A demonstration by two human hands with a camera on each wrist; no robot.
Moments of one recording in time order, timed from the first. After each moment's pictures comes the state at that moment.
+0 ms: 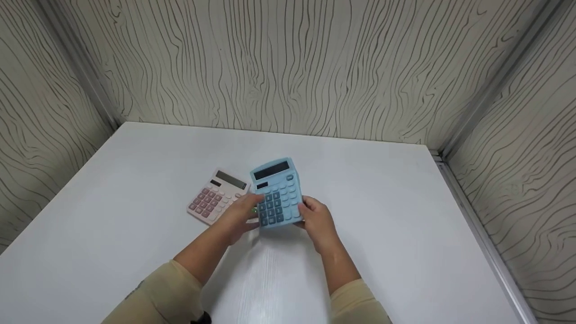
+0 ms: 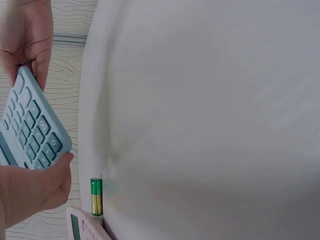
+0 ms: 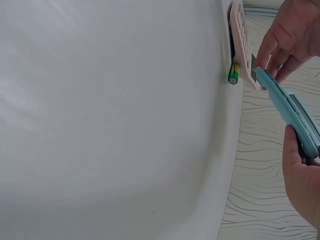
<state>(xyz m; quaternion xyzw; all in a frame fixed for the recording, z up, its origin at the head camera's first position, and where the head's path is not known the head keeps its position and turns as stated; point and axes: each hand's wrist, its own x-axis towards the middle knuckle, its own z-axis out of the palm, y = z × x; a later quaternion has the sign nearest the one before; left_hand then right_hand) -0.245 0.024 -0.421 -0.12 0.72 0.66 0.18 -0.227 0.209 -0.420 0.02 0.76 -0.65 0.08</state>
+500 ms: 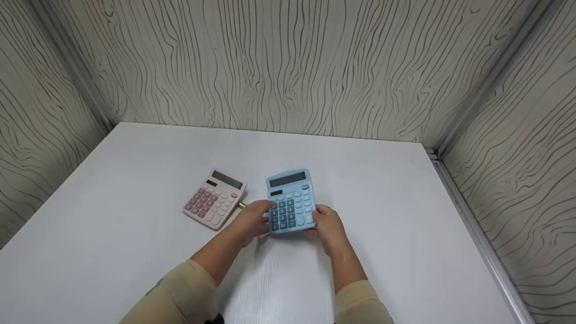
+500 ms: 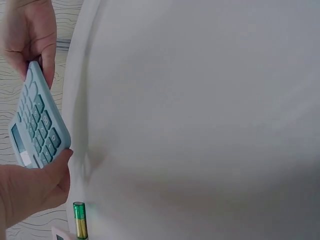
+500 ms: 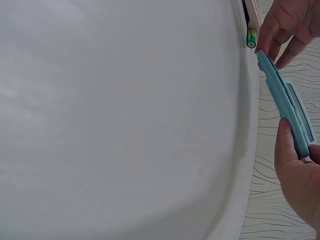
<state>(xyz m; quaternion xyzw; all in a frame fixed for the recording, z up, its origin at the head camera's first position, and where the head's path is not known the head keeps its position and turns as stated) -0.248 0.055 -0.438 -0.12 0.72 0.66 0.21 -0.231 0.242 -0.443 0.09 0.75 -0.65 0.11</state>
